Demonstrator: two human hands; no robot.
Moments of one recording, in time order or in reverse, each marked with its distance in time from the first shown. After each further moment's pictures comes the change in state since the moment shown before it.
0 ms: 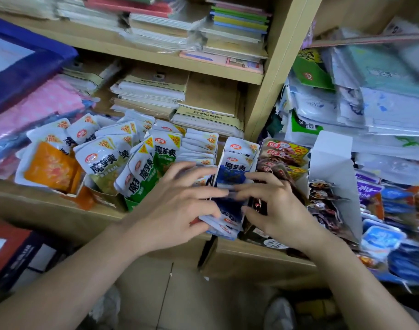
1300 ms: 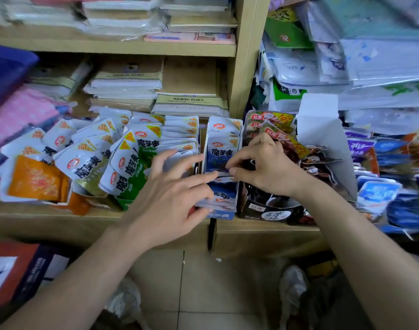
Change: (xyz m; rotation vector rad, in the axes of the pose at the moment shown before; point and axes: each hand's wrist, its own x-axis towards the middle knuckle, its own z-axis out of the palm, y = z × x) left_hand 0.002 0.008 0.009 0.100 0.011 0.001; right_hand 0.024 0.015 -0.006 -0.001 0.064 0.116
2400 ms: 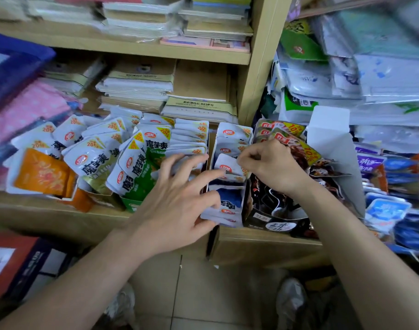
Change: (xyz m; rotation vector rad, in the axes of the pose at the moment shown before) left_hand 0.000 0.004 -0.004 0.056 -0.111 -0.053; right_hand 0.025 0.004 0.006 0.182 0.066 0.124
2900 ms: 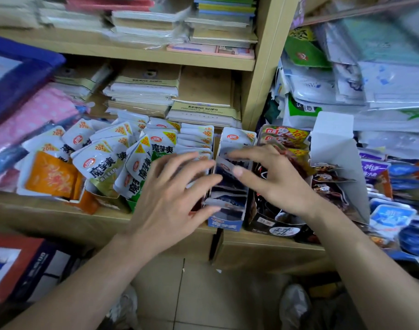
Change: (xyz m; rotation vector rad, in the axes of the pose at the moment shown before) left_hand -0.005 -0.010 0.006 -0.021 0.412 -0.074; right_hand -0.027 -0.017 -0.004 0.030 -0.043 -0.211
